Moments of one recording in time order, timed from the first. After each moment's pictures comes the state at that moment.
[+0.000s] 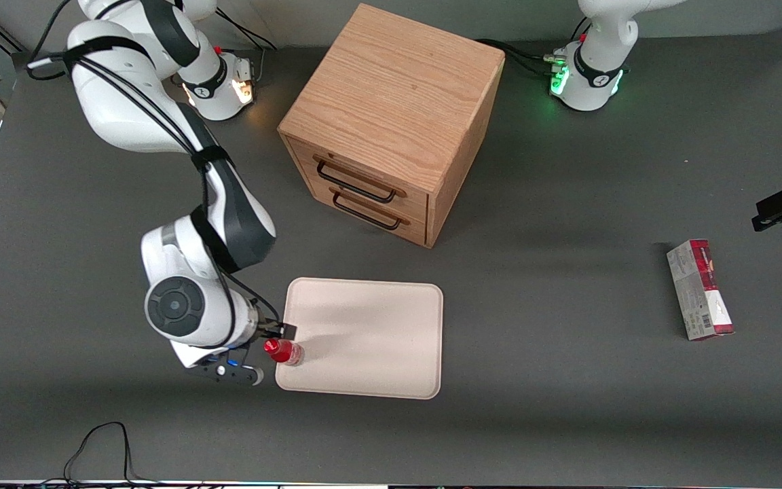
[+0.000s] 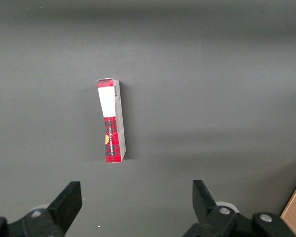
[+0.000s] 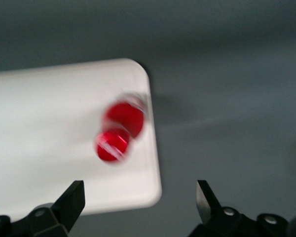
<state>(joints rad) 0.25 0.84 0.16 -0.93 -0.14 1.63 0.55</state>
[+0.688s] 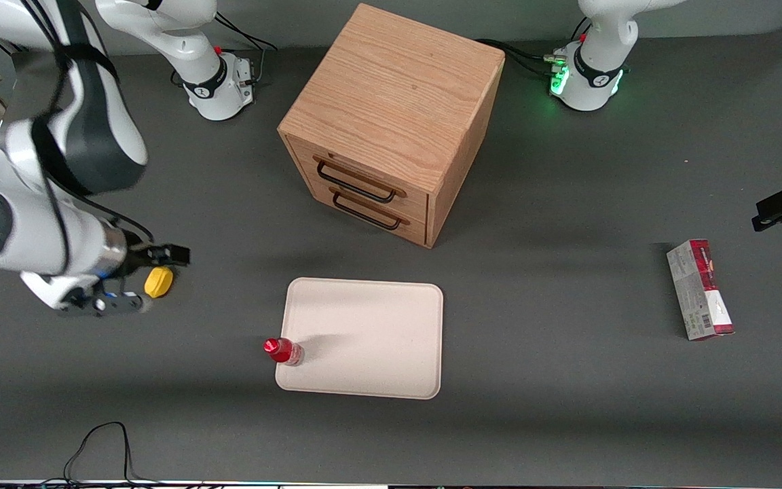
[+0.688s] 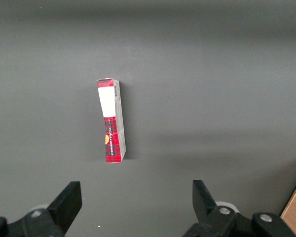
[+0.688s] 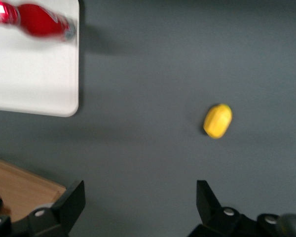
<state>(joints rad) 0.00 0.26 0.16 -1.53 -0.06 1.59 0.10</state>
